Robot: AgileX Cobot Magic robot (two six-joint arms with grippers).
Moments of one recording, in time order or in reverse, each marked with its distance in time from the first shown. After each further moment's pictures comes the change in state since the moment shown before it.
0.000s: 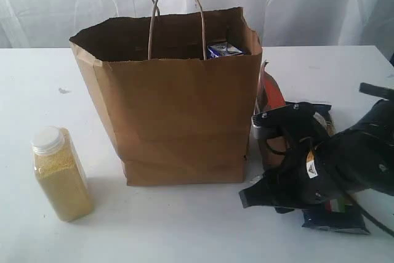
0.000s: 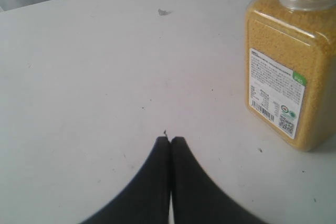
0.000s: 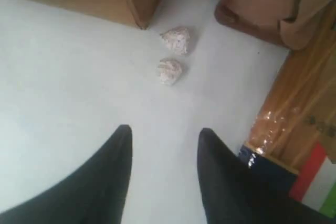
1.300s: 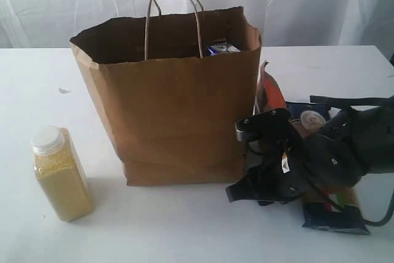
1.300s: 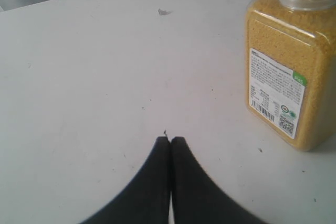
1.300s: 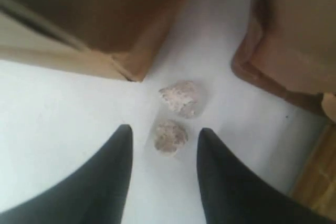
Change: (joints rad) left arm 0.000 0.000 0.000 0.000 0.000 0.000; right arm -0.040 0.218 -0.048 0.019 -0.193 -0.080
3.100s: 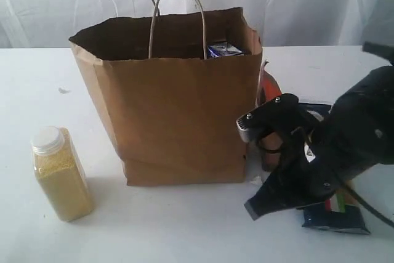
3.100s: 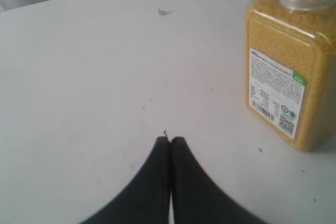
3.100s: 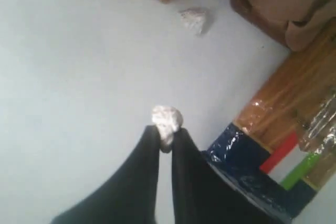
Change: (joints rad) left arm 0.000 0.000 0.000 0.000 0.000 0.000; right arm 0.080 -0.268 -0.074 0.038 0.472 -0.179
